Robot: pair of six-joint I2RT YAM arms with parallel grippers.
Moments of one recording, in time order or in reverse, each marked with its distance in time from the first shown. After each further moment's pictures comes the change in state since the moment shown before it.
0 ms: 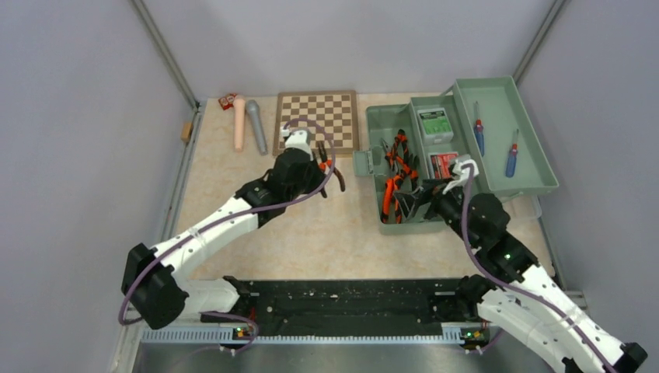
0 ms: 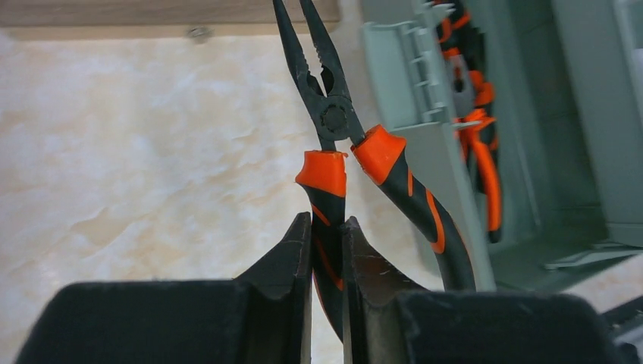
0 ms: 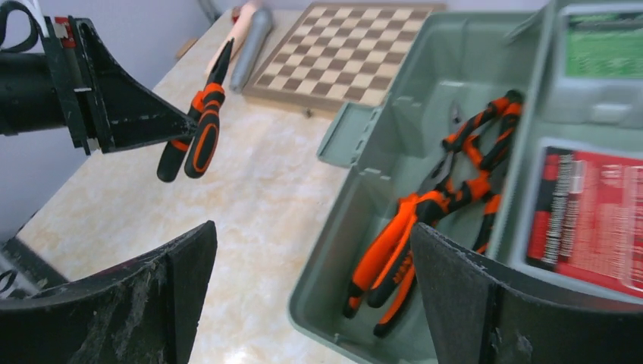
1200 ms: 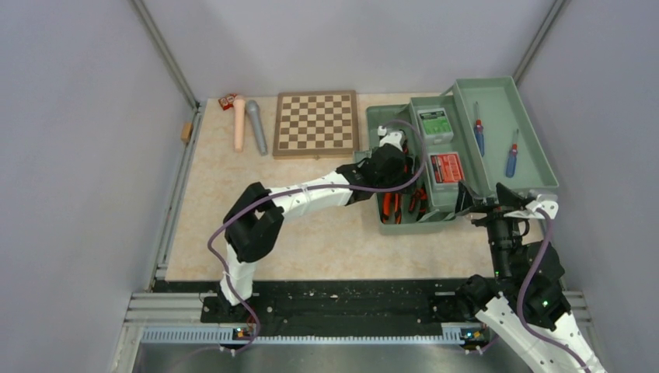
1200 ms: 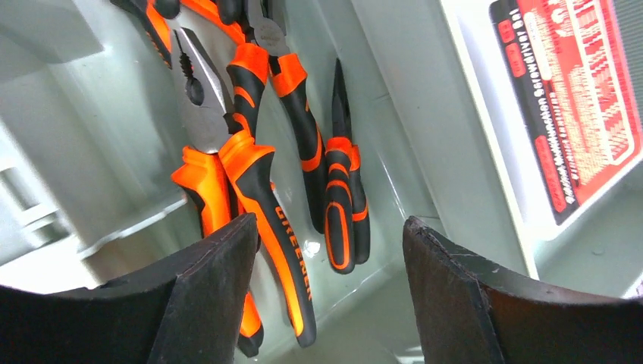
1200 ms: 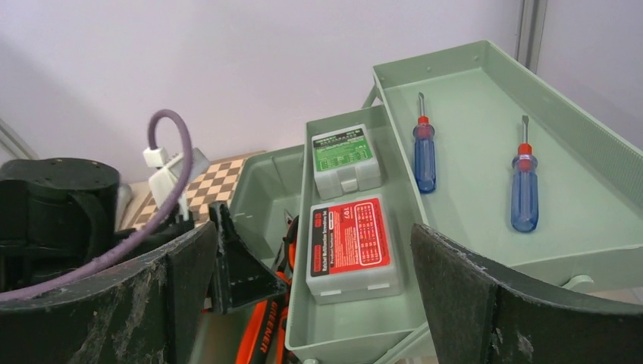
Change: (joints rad) left arm -0.272 0.794 0.626 0.112 0.117 -0.108; right arm 0.000 -0.467 -0.033 -0.064 0.558 -0.188
